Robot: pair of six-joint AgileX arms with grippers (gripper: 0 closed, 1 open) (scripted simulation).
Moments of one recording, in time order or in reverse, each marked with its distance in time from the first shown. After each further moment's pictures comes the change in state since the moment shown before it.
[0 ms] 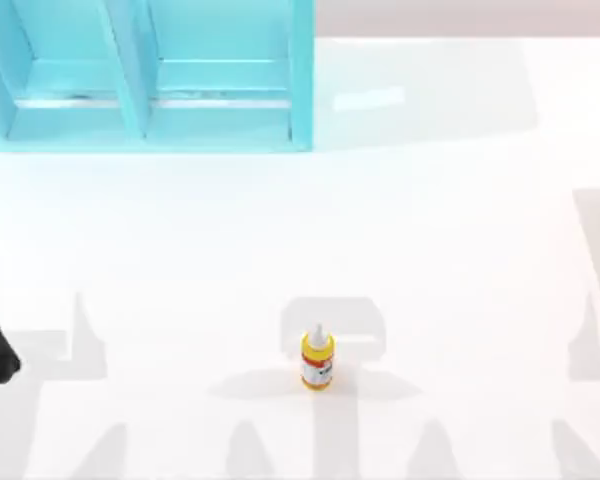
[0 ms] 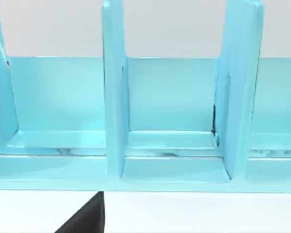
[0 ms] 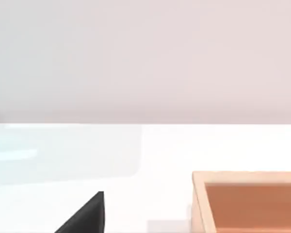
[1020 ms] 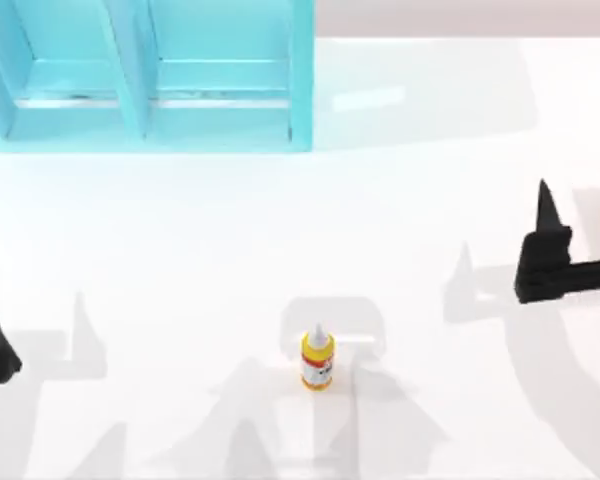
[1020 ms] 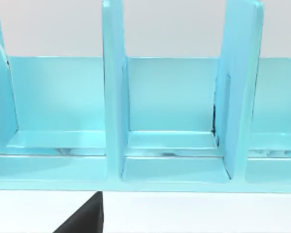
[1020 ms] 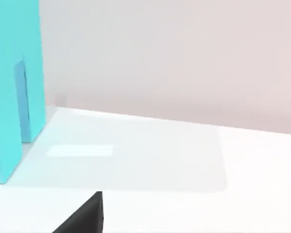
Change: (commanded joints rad) left arm 0.000 0.000 0.000 0.000 0.000 0.000; right arm 0.655 0.956 0.279 0.553 0.586 -0.008
